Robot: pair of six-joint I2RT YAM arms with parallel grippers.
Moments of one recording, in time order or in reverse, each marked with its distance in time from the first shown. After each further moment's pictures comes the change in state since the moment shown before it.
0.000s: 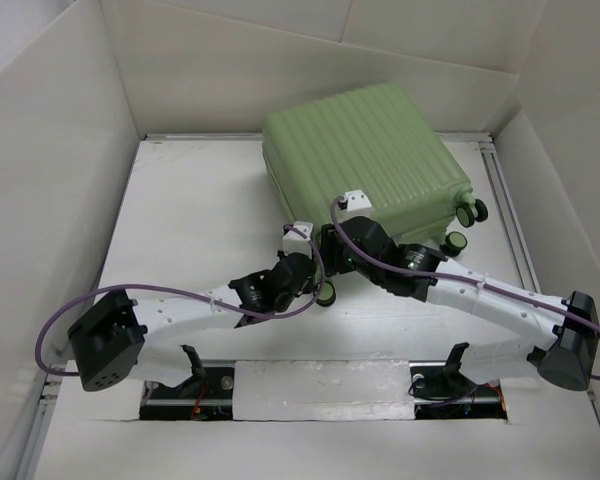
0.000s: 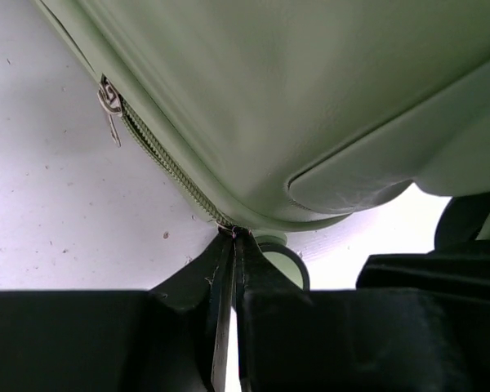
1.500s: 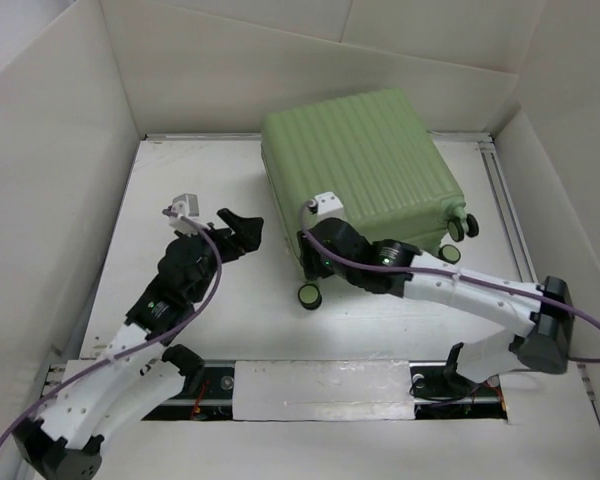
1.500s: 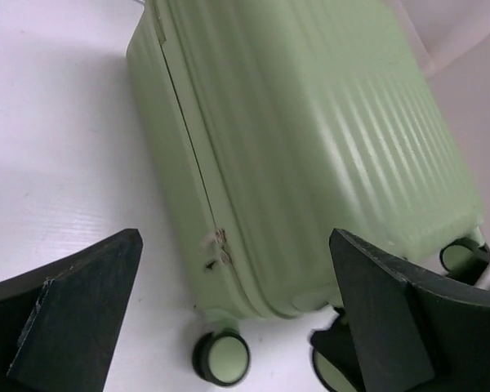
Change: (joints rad) left arm 0.477 -0.616 -0.037 -0.189 0.226 -0.117; right arm 0.089 0.113 0.124 -0.048 -0.008 -0.039
